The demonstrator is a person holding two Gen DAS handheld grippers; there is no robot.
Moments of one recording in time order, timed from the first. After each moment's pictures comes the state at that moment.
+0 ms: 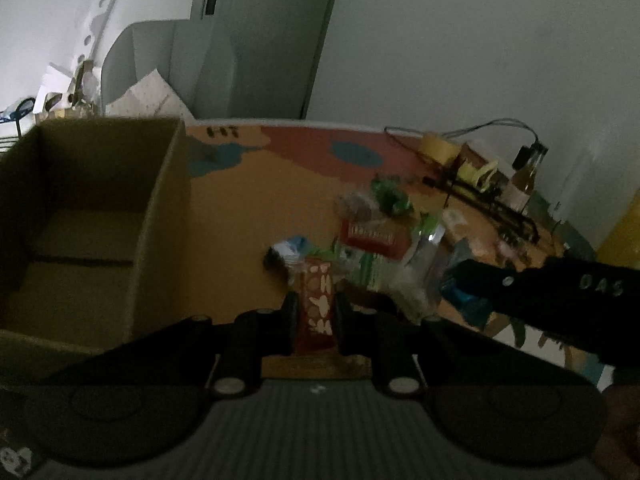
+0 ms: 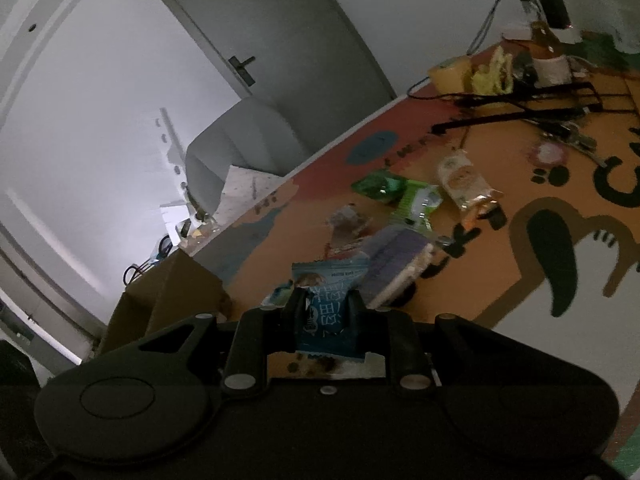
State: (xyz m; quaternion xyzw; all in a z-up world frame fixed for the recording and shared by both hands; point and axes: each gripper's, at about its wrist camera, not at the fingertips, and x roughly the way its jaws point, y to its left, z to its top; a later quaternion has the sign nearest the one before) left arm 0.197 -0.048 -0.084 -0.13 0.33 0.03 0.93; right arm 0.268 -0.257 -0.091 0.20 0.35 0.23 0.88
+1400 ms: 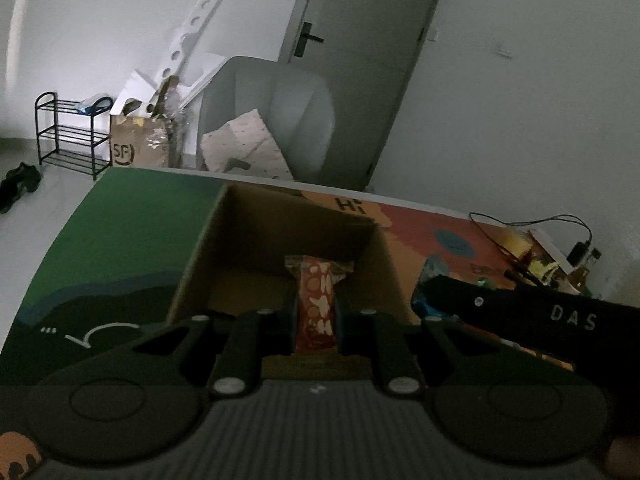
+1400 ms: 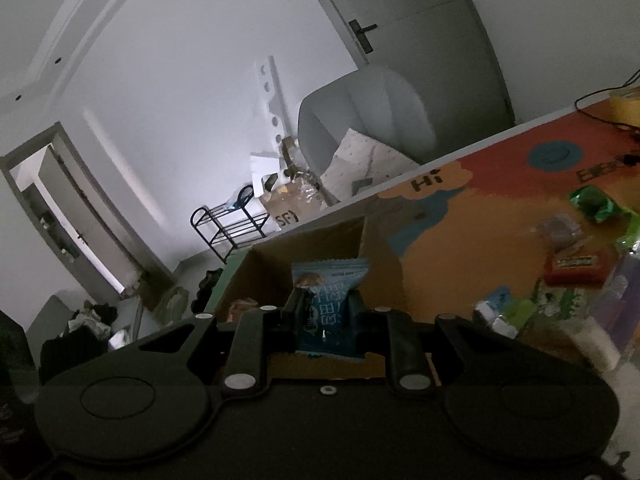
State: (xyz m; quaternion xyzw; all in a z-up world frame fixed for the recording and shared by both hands) left arm 0.143 0.085 -0.041 -0.18 0.27 0.13 0.94; right arm 0.251 -0.102 -0.049 0.13 0.34 0.36 0.86
